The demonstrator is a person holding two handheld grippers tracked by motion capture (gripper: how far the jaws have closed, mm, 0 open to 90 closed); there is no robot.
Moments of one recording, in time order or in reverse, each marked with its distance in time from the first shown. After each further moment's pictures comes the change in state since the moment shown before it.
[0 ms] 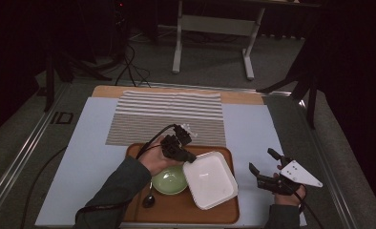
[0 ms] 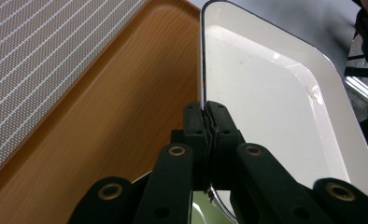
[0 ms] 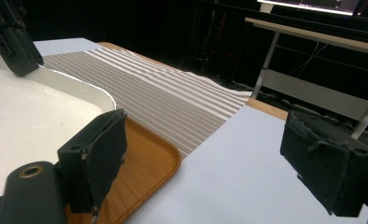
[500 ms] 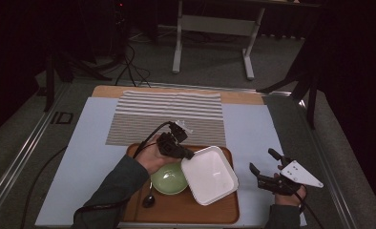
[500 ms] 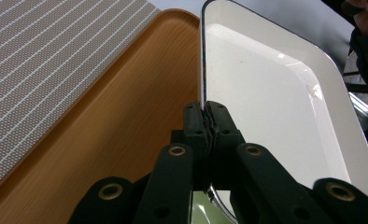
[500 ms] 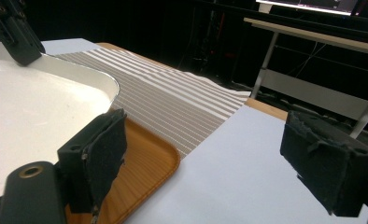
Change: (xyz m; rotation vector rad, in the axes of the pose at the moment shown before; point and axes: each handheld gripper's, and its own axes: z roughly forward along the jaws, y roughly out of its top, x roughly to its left) left arm 0.006 -0.002 -0.008 -0.048 -0.005 -0.026; right arm 0.000 0.000 -0.001 -0.001 -0.003 0.001
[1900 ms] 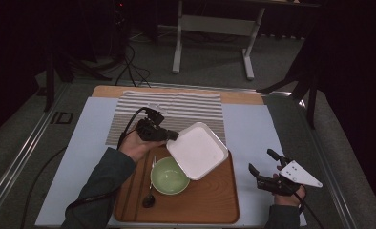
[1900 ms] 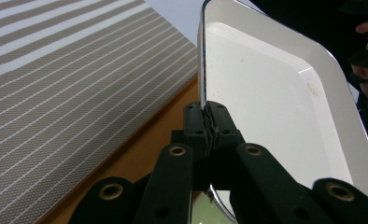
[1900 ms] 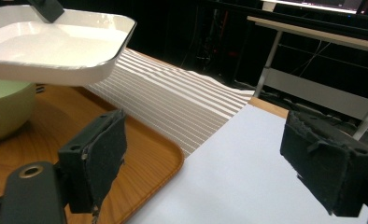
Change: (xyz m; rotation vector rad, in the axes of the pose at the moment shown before) left arm 0.047 -0.015 -0.046 -0.198 0.038 -0.129; right arm 0.001 0.000 0.001 0.002 0.010 -0.001
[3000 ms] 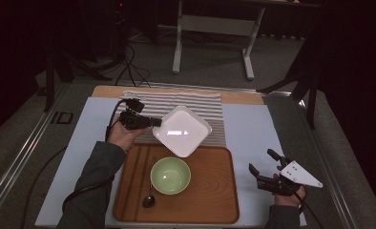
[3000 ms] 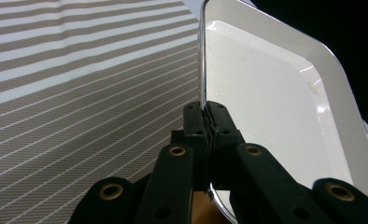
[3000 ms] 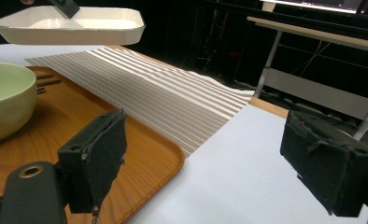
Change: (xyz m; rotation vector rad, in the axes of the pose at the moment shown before) left arm 0.060 -0.009 -0.022 -0.107 0.069 -0.169; right arm 0.000 0.000 -0.001 -0.001 0.001 0.002
